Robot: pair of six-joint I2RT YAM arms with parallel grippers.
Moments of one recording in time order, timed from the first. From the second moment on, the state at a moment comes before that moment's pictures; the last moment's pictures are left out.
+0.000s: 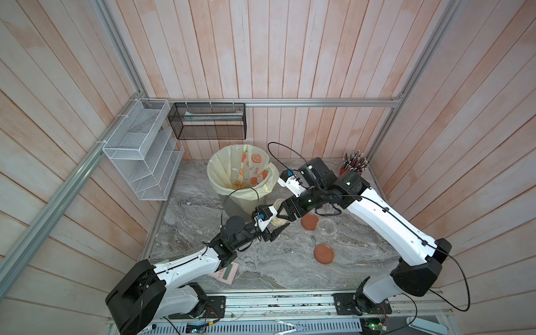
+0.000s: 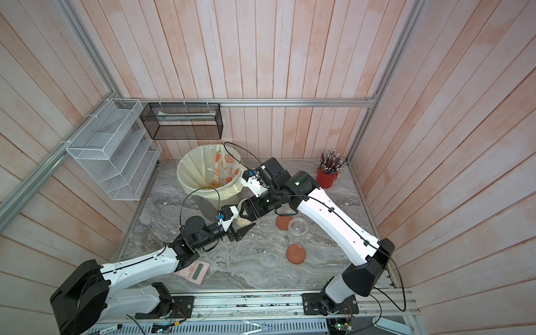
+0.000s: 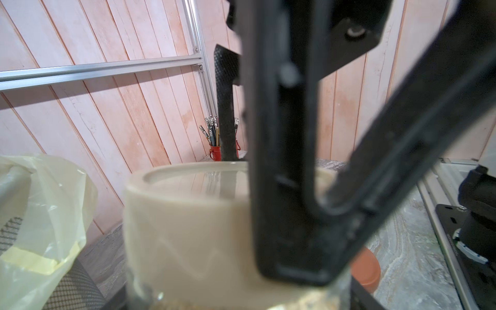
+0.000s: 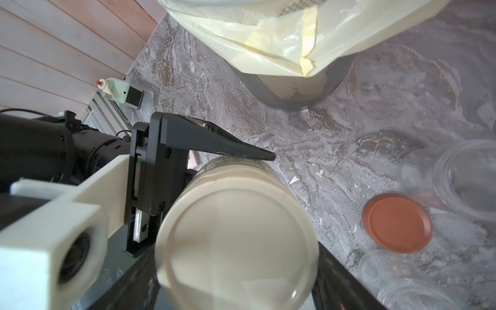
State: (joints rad) left arm -0.79 1.21 0.51 0.71 0.27 0.18; right arm 0.80 1.54 1.75 -1.18 -0.31 0.12
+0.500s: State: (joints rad) left arm -0.79 1.18 0.51 0.73 0.31 0.16; right arm 0.78 1.49 1.75 -1.16 -0.38 -0.35
